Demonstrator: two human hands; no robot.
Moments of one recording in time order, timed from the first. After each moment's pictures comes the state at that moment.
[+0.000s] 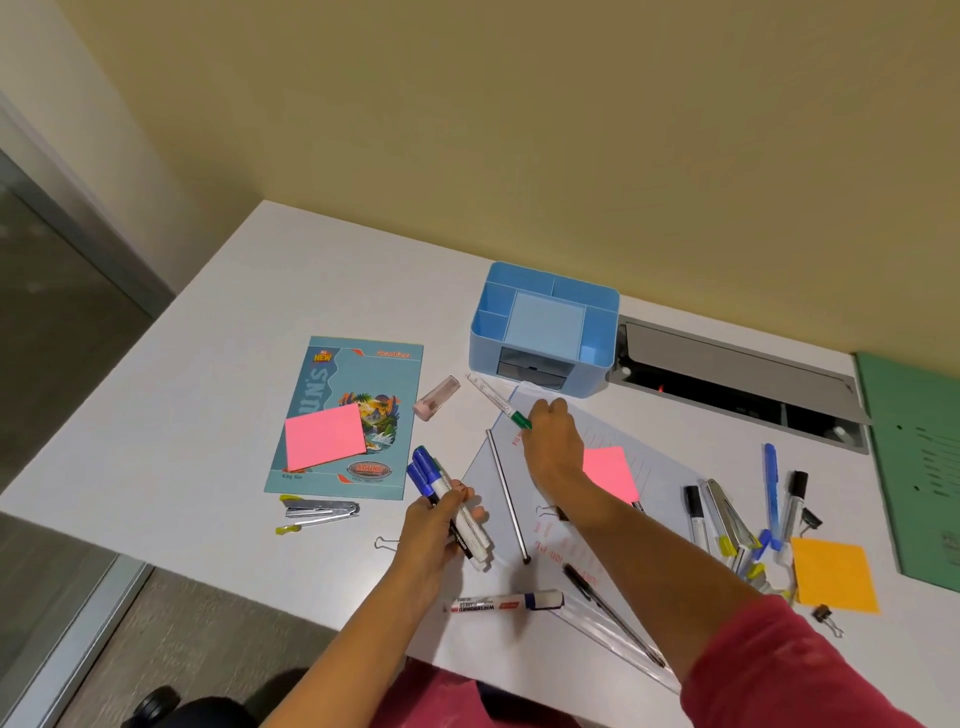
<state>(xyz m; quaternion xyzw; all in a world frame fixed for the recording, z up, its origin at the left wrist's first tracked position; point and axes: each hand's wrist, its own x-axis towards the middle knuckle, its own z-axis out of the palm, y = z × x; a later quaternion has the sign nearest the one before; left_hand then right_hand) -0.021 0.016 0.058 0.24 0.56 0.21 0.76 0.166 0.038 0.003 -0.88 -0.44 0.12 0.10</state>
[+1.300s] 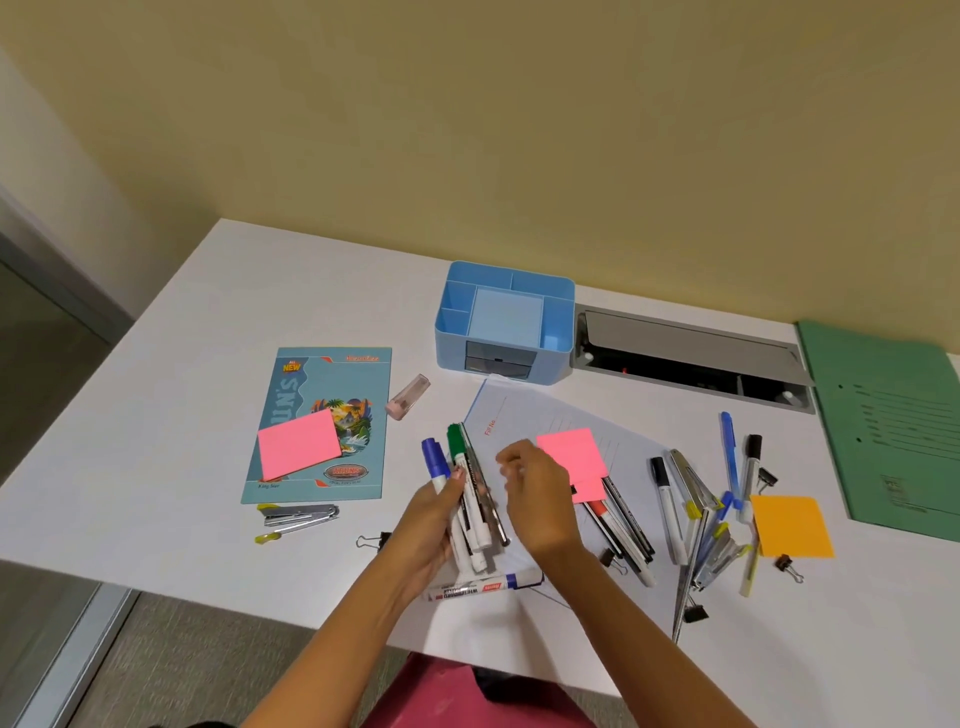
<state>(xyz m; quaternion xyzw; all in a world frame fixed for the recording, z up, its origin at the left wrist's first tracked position) -0.014 0.007 0.069 0.30 0.44 0.16 0.83 0.109 -0.052 0.087 -0.85 -0.35 0.26 0.31</state>
